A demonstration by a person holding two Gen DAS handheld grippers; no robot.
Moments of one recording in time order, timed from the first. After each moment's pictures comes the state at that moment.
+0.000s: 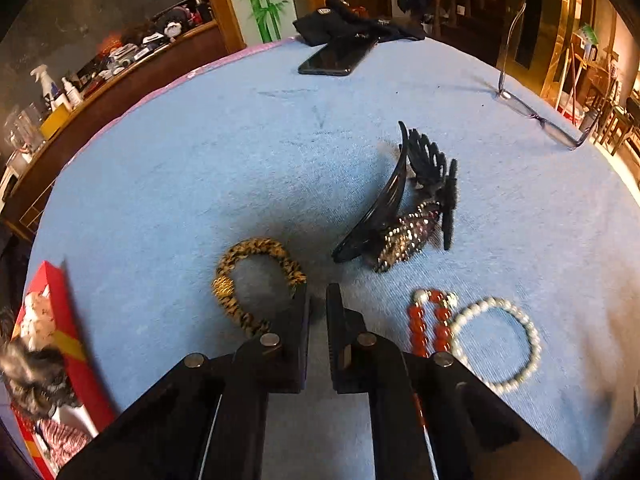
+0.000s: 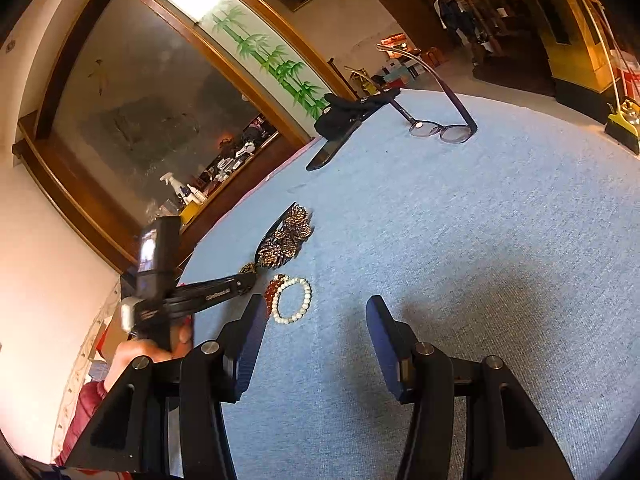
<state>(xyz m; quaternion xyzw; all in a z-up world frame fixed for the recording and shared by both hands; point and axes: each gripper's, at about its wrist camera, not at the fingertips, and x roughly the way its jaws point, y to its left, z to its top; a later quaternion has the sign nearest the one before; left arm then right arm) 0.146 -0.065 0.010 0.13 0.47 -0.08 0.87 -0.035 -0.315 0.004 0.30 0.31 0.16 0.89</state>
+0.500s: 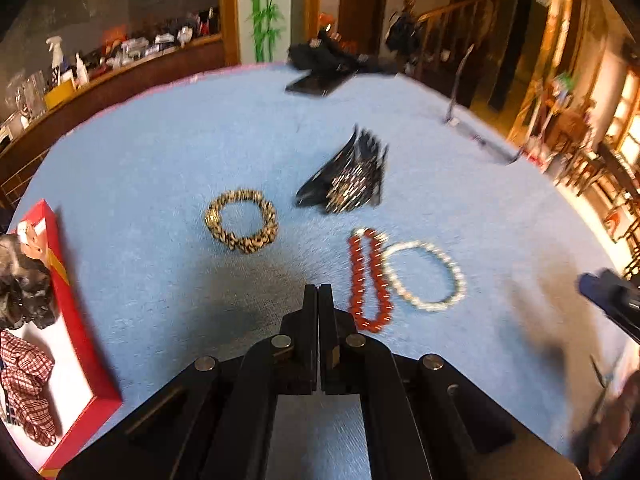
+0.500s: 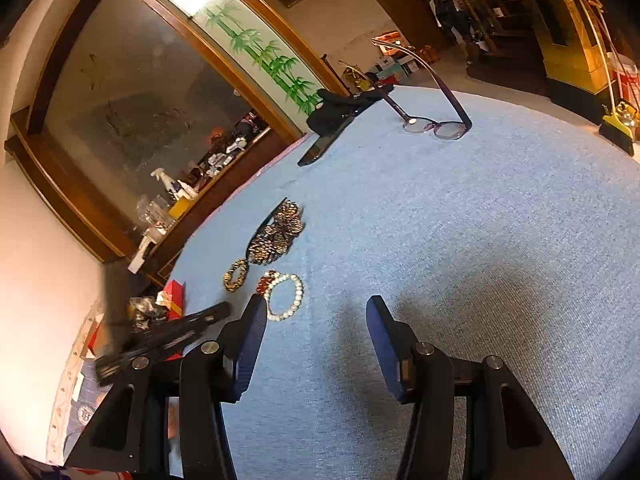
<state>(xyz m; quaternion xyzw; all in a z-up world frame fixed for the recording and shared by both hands) 0.056 -0.040 0.030 0.03 0.42 -0.14 0.90 -0.030 -0.310 0.003 0.29 0.32 0.14 0.89</state>
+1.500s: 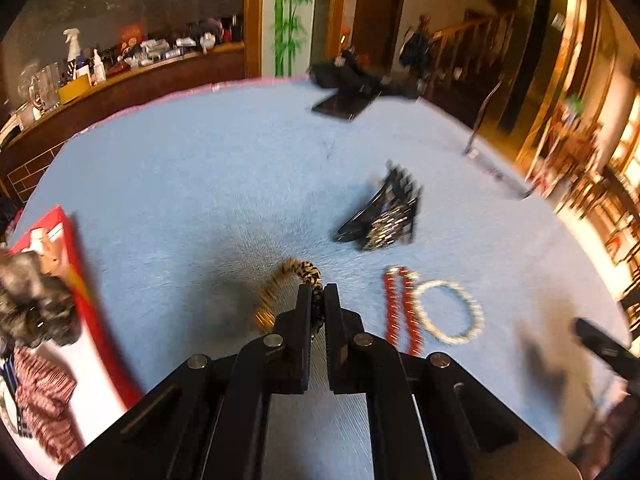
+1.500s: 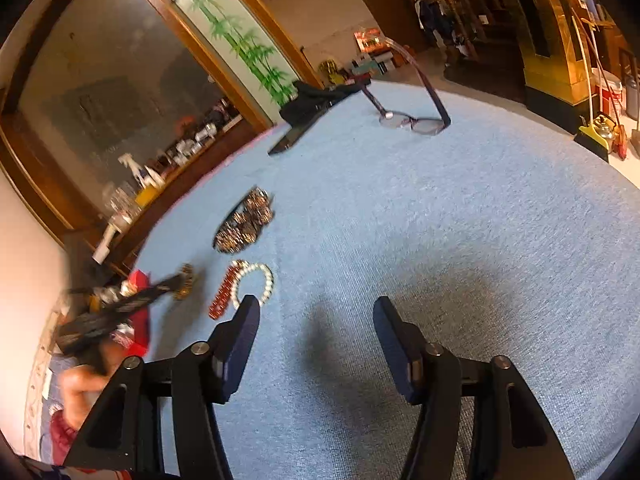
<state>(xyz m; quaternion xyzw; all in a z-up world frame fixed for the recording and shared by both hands) 0.072 -0.008 0.050 0.00 0.41 -0.12 0.91 -0.027 -0.296 0.002 0.25 0.36 0.08 0.90</state>
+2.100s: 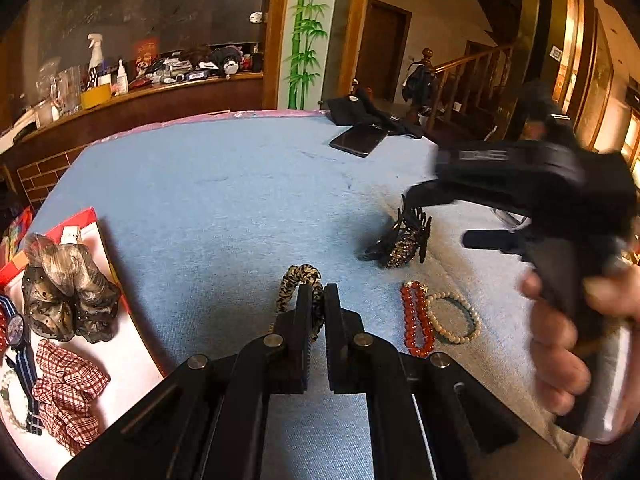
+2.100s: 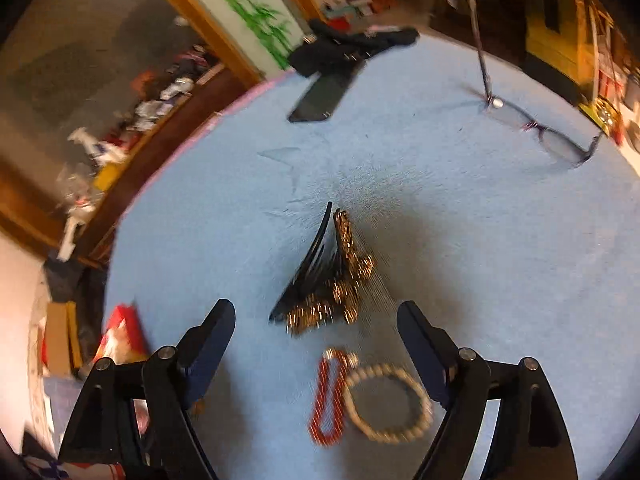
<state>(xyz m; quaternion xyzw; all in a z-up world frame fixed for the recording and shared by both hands) 0.057 0.029 0.062 -0.02 0.36 -0.11 0.92 0.155 -0.178 0.034 0.24 0.48 0.03 0.84</state>
